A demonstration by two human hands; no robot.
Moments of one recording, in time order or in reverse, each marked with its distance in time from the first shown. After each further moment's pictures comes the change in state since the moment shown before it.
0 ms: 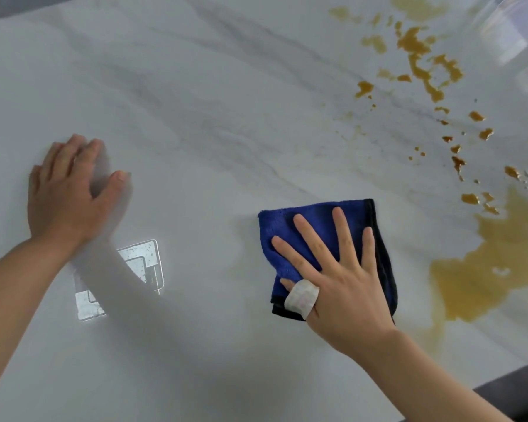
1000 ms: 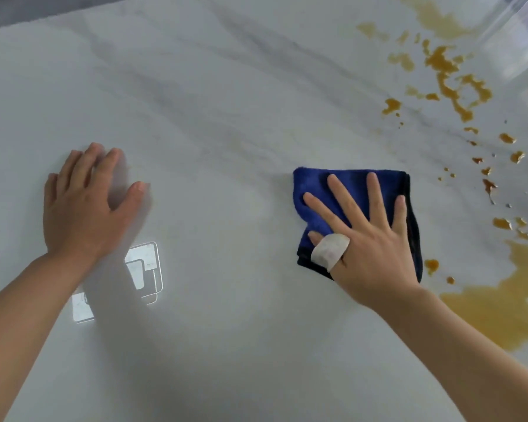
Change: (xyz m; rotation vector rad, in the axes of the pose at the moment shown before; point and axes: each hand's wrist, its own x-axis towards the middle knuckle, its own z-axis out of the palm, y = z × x) left_hand -0.007 0.001 0.004 -0.004 0.022 -0.008; right_hand 0.062 0.025 -0.008 -0.025 -0.042 0.124
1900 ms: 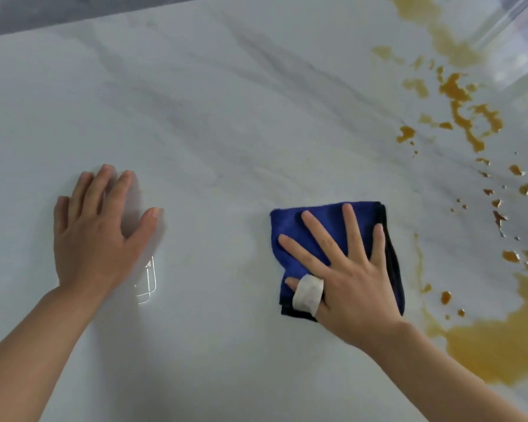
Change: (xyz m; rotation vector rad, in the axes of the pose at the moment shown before) left_hand 0.002 0.003 -0.005 -0.009 -0.028 0.002; right_hand 0.006 -0.034 -0.006 -0.016 -0.015 -0.156
